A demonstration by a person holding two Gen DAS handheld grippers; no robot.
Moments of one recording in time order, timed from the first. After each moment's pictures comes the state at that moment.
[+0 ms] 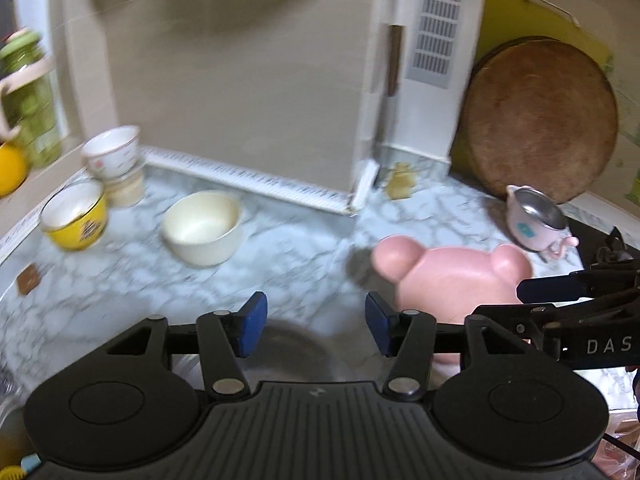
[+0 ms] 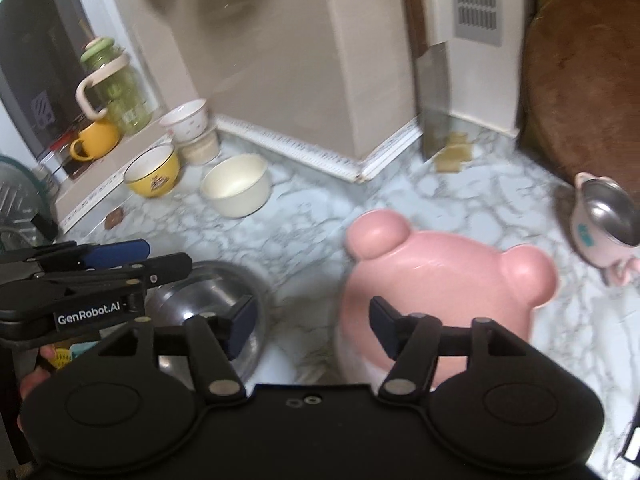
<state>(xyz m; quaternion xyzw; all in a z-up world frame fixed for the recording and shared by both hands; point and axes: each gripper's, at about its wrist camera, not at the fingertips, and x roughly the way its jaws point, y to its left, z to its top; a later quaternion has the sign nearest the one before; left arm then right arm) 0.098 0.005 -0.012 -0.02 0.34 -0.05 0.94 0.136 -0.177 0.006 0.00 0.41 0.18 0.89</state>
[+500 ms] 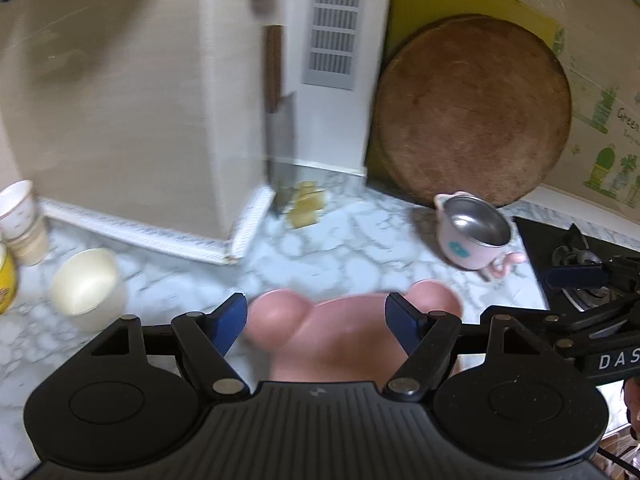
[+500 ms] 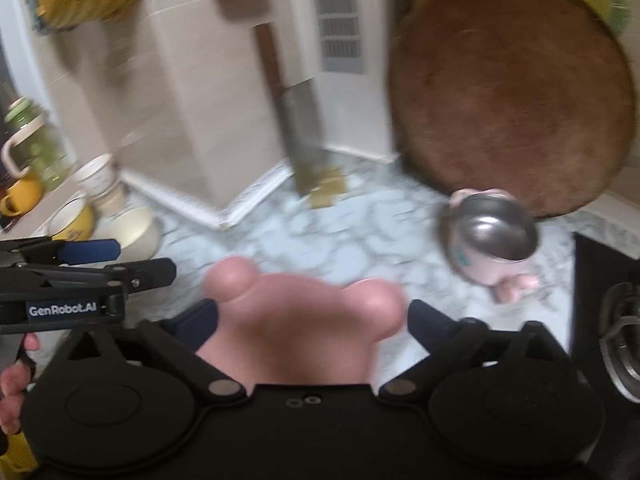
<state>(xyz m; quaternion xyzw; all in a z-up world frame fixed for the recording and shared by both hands) 0.169 -0.104 0.002 0.00 0.34 -0.13 0.93 0.160 -0.294 0.022 0.01 0.37 0.08 0.93</state>
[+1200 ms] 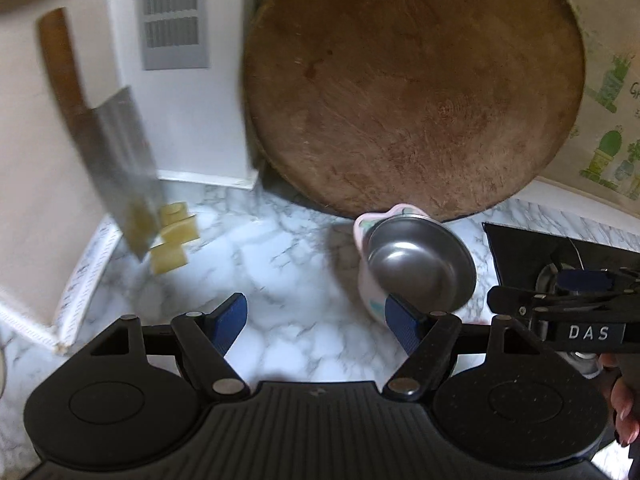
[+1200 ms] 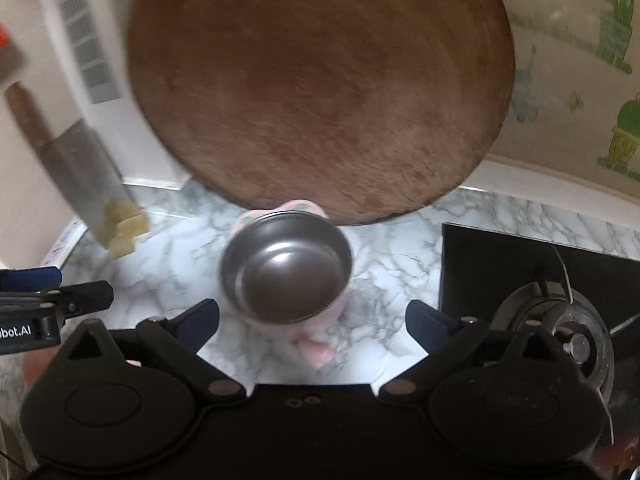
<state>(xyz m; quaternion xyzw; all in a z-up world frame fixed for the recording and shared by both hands) 0.307 -0.279 -0.015 0.03 0.40 -0.17 0.90 0.264 -0.460 -0.015 0.06 0.40 -0.07 0.91</state>
